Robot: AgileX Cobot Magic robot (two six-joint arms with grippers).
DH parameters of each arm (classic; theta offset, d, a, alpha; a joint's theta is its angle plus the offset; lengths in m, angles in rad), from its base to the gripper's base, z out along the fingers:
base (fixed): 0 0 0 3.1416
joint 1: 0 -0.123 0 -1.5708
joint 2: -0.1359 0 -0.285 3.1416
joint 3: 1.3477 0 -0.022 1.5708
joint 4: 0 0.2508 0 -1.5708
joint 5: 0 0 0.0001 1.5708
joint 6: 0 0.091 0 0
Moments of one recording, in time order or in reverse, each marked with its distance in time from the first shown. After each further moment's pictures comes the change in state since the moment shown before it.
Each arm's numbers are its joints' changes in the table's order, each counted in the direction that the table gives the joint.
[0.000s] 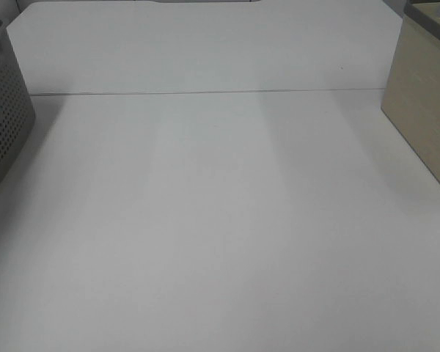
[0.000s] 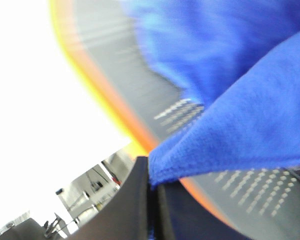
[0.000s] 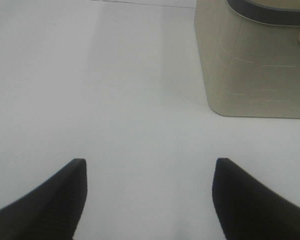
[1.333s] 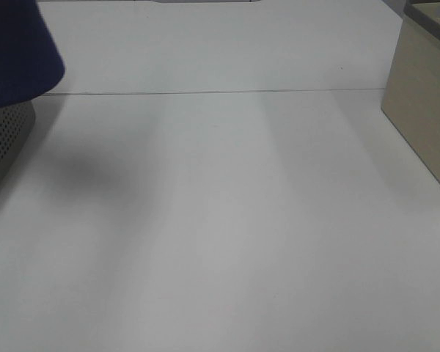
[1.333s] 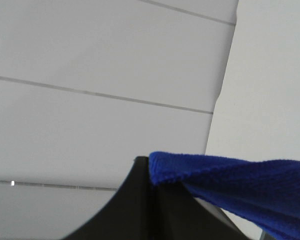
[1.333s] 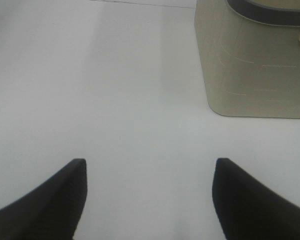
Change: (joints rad) left arm 0.659 0.517 -0.037 -0.158 -0.212 0.073; right arm 0.000 0.000 0.000 0.000 0.000 0.000
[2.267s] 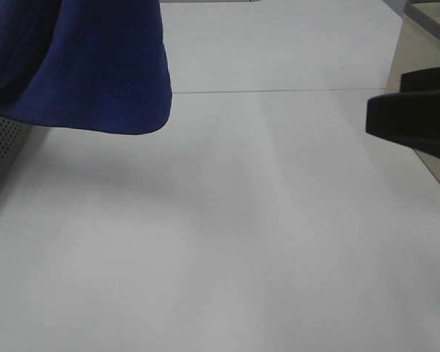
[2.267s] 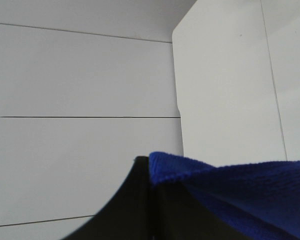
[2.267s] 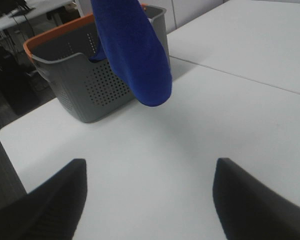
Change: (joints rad) left arm 0.317 -0.143 0.000 -0.012 -0.015 0.065; right arm 0.000 -0.783 -0.019 1.266 -0.259 -1.230
